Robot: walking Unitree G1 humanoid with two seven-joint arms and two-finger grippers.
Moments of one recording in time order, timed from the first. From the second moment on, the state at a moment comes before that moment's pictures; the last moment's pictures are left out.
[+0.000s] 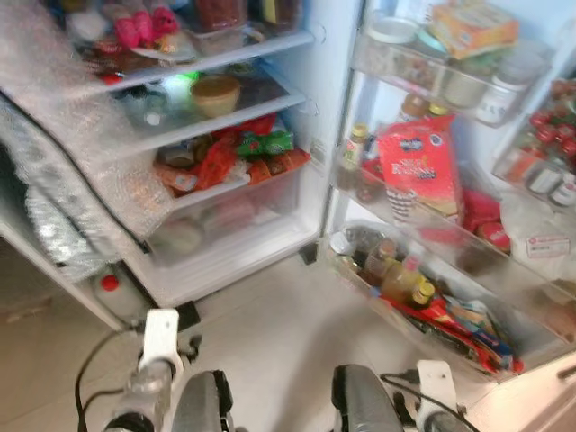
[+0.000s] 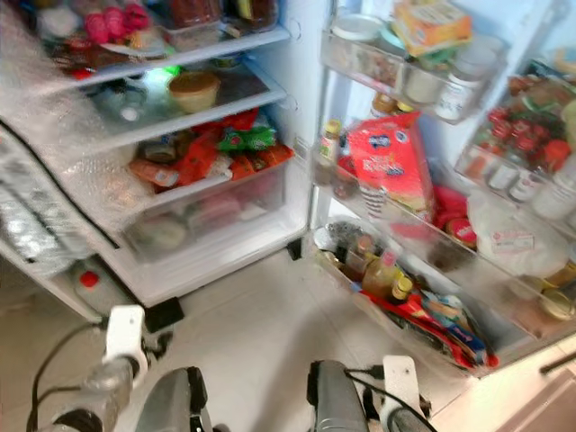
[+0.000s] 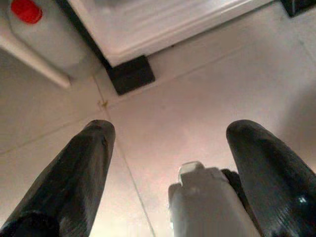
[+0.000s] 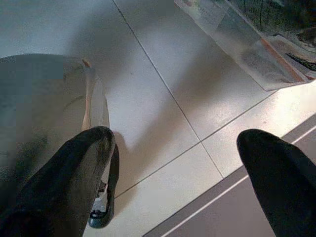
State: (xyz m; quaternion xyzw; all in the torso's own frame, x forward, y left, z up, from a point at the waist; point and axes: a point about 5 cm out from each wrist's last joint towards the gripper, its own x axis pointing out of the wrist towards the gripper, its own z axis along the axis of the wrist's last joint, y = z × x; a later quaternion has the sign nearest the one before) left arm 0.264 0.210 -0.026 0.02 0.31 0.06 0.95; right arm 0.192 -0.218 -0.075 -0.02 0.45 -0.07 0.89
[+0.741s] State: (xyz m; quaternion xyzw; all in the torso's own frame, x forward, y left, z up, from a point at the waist) left arm 0.248 0.230 -0.035 0.03 0.33 0.07 0.94; right arm 0.185 -0.224 -0.077 -0.01 0.46 -0.08 0.89
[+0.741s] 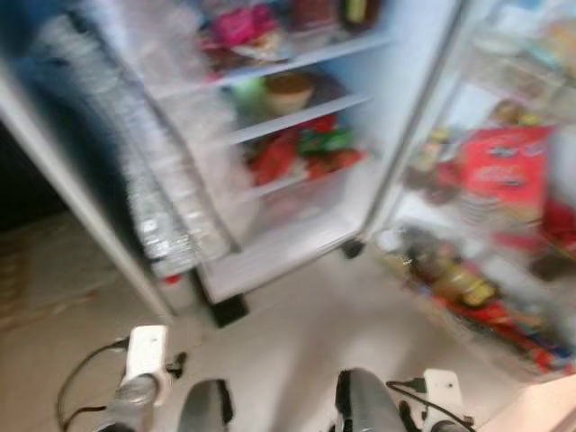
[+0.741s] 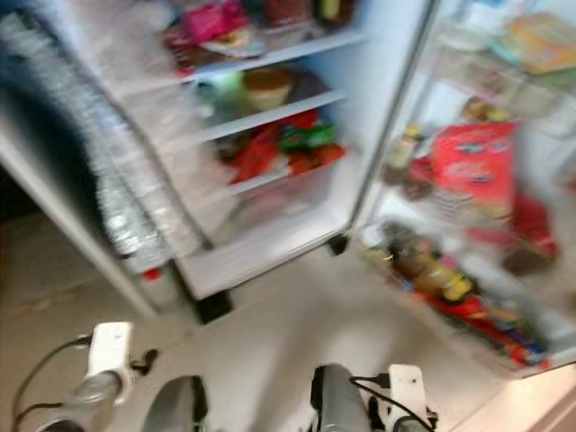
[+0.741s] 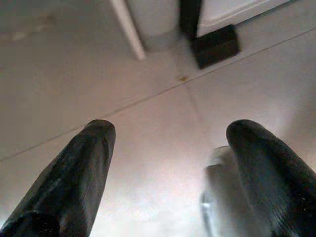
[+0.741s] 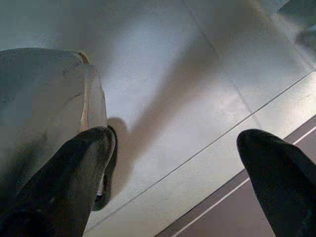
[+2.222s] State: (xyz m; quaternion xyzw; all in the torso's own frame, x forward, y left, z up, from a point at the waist) left arm 0.257 0.216 -0.031 0.01 0.32 0.06 0.94; right arm 0.192 -0.199 -0.078 0.02 0.45 -0.04 0.89
